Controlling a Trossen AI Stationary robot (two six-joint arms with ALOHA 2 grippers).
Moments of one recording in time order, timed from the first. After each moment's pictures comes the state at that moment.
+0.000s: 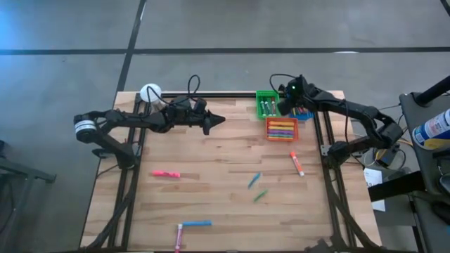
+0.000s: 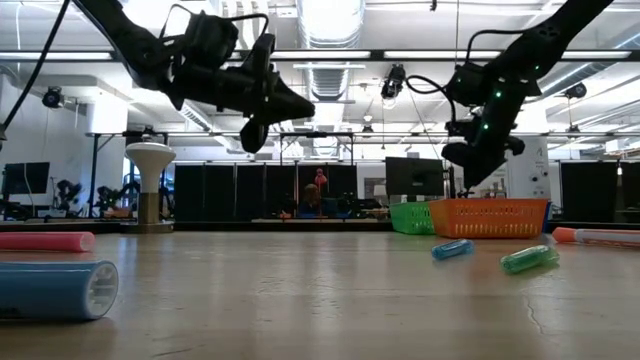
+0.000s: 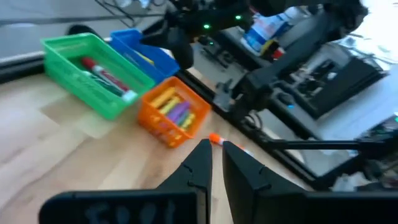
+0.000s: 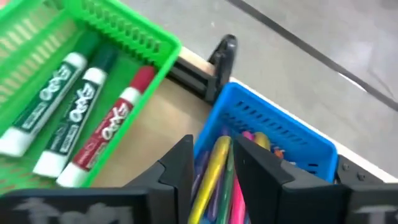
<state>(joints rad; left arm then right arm) 0.43 1.44 0.71 0.59 0.33 -0.56 -0.88 1.36 0.78 -0.36 0.30 0.03</state>
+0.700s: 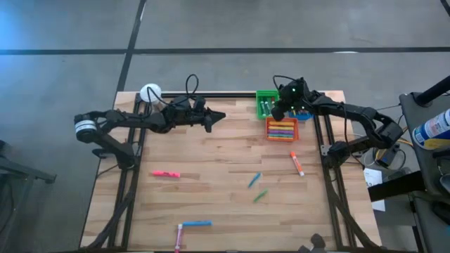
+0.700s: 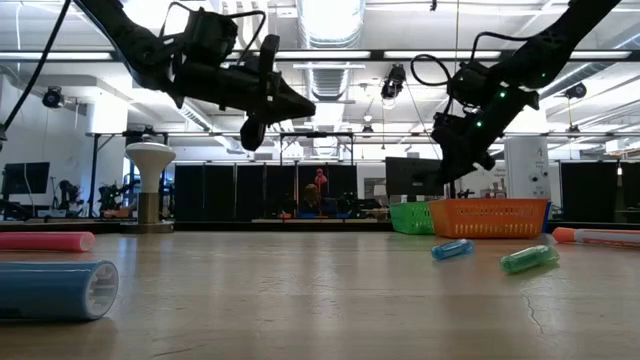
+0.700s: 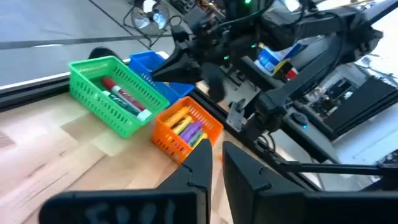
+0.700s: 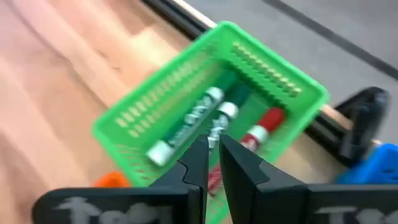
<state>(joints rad) 0.41 1.44 0.71 0.63 0.22 -0.58 -0.86 1.36 0.70 -0.12 -0.11 -0.02</state>
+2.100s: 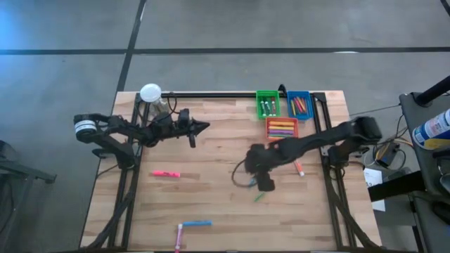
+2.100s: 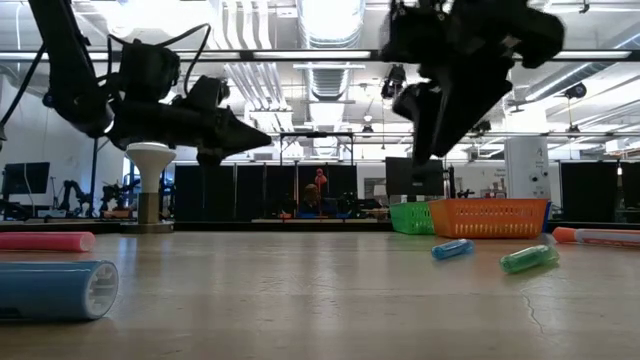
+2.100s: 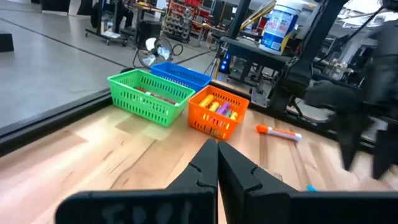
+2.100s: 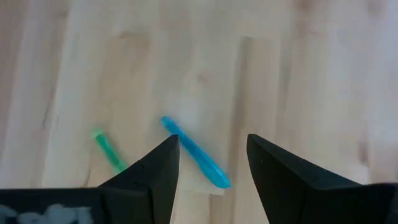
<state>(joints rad) 0.43 1.44 0.29 1.14 0.18 -0.26 0.17 1.61 1.10 -0.62 -0.04 0.08</state>
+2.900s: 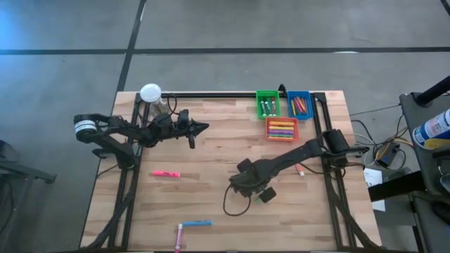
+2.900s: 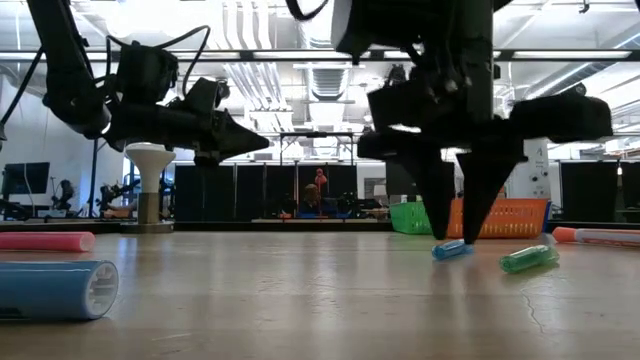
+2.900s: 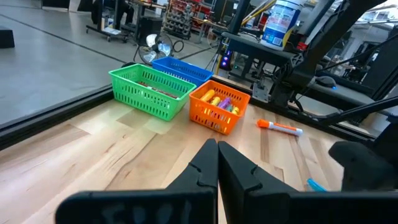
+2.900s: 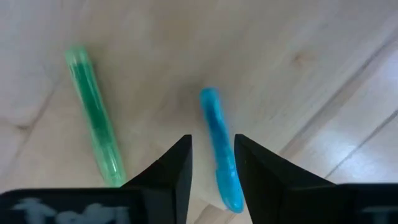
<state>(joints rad) 0.43 1.44 0.27 1.14 0.19 -0.26 0.28 2.01 1.41 -0.93 0.06 -0.32</state>
